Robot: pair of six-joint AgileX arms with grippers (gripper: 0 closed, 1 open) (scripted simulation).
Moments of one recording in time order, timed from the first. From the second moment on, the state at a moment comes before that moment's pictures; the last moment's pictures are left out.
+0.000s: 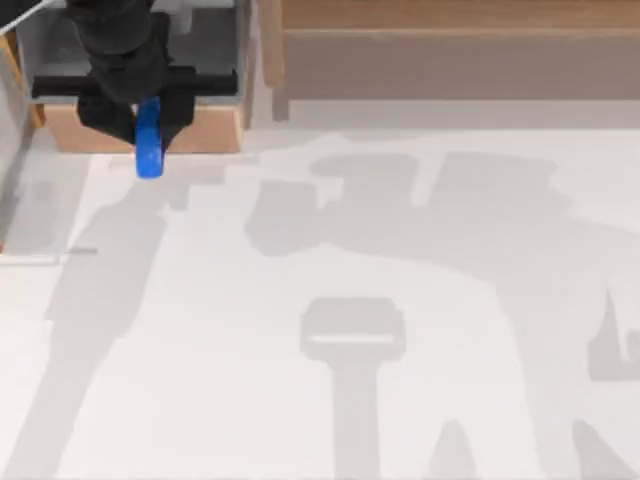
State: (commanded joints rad) left arm -0.28 2.17 1.96 -1.19 -0.05 -0.26; right arm 0.00 0.00 0.00 0.00 0.00 0.00
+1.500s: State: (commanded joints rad) left arm 0.32 2.63 2.48 -1.40 -0.01 0.38; right arm 0.00 0.00 0.00 0.00 0.00 0.00
